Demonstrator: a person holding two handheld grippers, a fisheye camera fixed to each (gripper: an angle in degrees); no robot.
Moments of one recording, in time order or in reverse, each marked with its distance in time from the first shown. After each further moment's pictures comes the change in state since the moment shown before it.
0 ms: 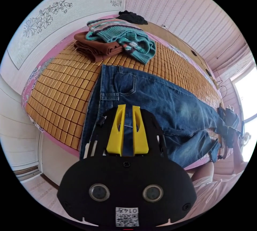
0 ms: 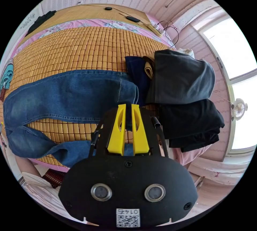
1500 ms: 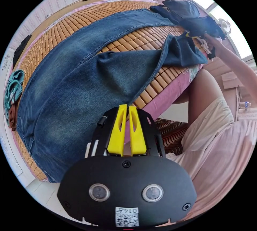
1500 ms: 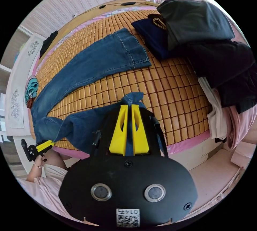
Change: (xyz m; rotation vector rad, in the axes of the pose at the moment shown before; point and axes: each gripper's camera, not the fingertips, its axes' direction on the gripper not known) left arm 0.423 0.269 0.146 -0.327 0.117 0.911; right arm 0.133 0.173 0.051 0.021 -0.471 0.177
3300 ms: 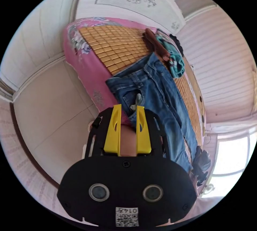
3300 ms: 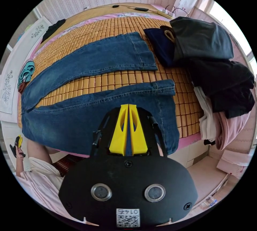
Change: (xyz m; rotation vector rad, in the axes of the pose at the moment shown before) left arm -0.302 0.532 -0.141 0.555 0.118 -1.519; right arm 0.023 -0.008 0.015 -0.057 0.202 -0.106
